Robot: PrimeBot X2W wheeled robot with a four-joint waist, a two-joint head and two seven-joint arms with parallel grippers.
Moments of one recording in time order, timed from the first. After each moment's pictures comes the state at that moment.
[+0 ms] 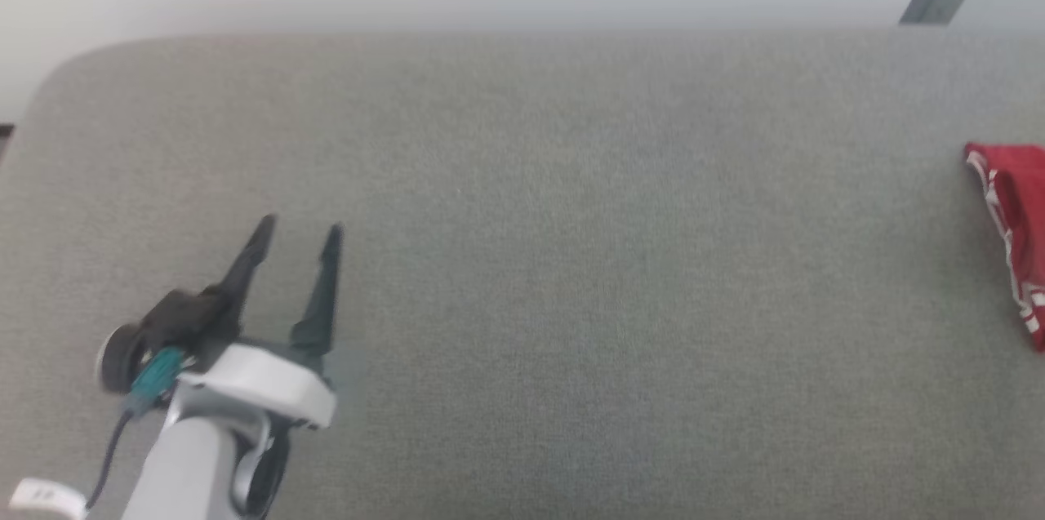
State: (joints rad) left arm -0.28 0.20 -0.08 0.28 -0.24 -0.13 -0.26; right arm -0.69 -0.69 0.41 0.85 0.80 0.13 -0.26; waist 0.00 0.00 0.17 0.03
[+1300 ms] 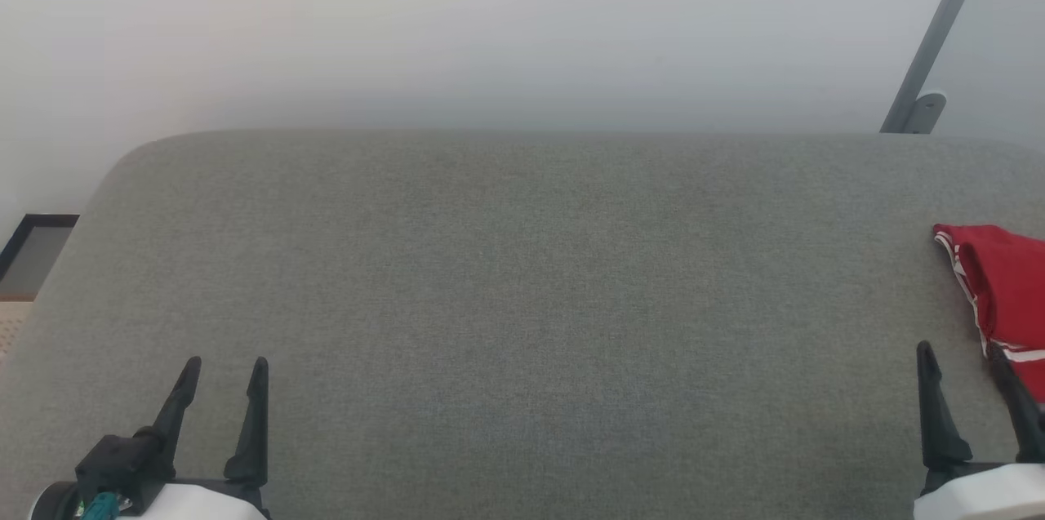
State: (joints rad) left arm 0.06 0.22 0.08 0.16 -0.24 -0.13 -0.26; right arm 0.07 -0.20 -0.16 0.15 0.25 0.13 -0.26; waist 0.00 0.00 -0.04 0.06
